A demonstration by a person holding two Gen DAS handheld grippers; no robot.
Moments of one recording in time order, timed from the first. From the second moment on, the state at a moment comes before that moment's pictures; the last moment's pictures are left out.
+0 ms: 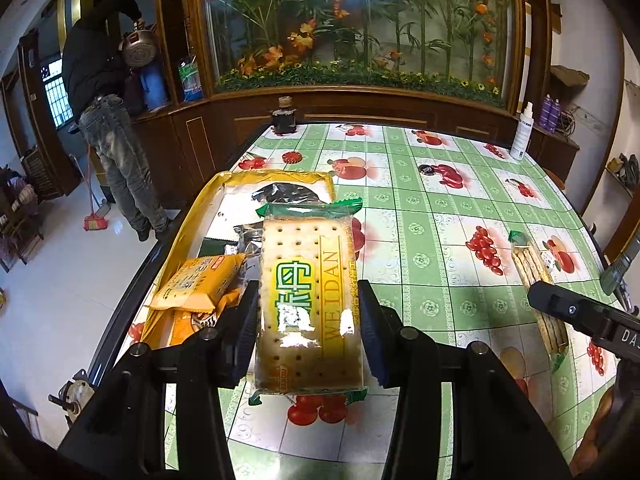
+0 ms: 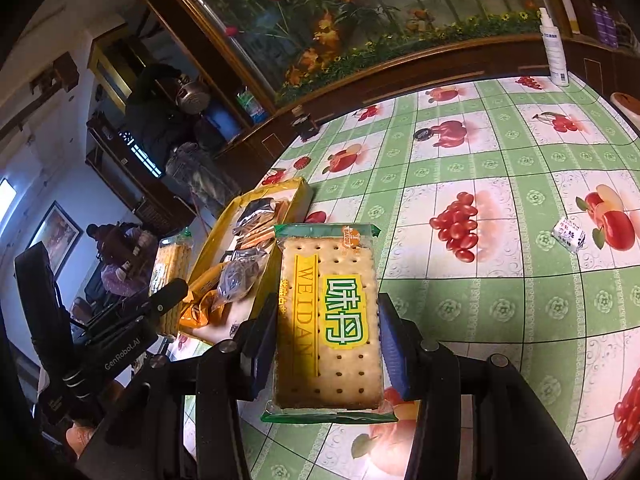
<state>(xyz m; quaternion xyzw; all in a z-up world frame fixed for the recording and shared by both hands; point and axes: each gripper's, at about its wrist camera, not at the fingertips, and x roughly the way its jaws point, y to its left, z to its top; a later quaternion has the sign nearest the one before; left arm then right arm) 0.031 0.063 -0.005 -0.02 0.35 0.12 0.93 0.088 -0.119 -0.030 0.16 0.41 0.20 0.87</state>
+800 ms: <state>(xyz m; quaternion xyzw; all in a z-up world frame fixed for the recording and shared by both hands) -0.008 0.135 -0.023 -0.09 0.38 0.13 0.91 0.020 -0.249 -0.071 0.25 0.43 0.10 0.86</state>
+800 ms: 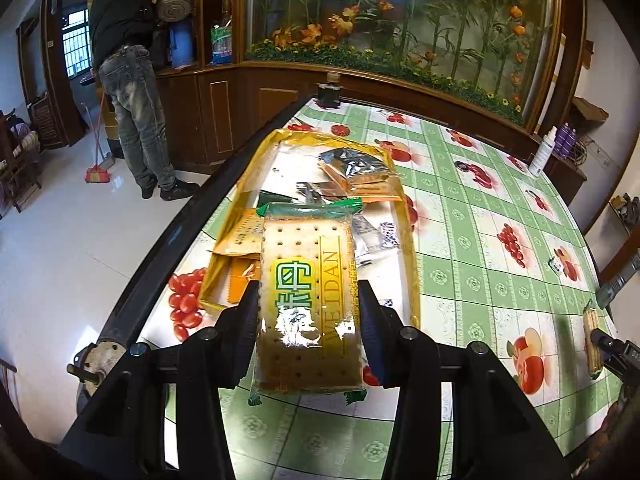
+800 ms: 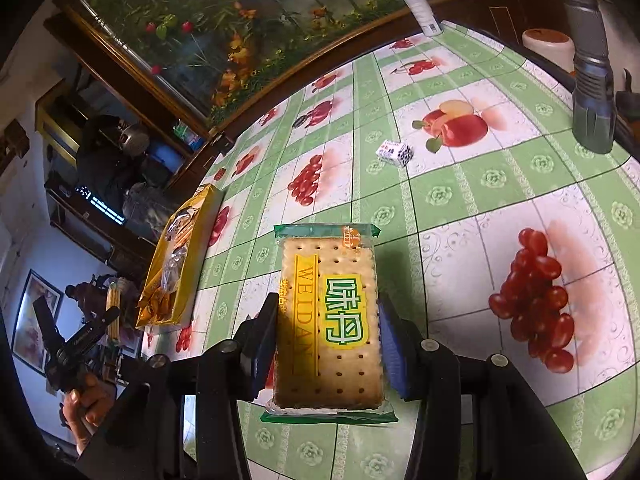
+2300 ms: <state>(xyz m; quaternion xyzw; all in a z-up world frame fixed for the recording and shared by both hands) 0.040 0.173 -0.021 -0.15 0.39 0.09 0.90 0.137 -0.021 -0.060 0.21 0.46 0.32 0.80</state>
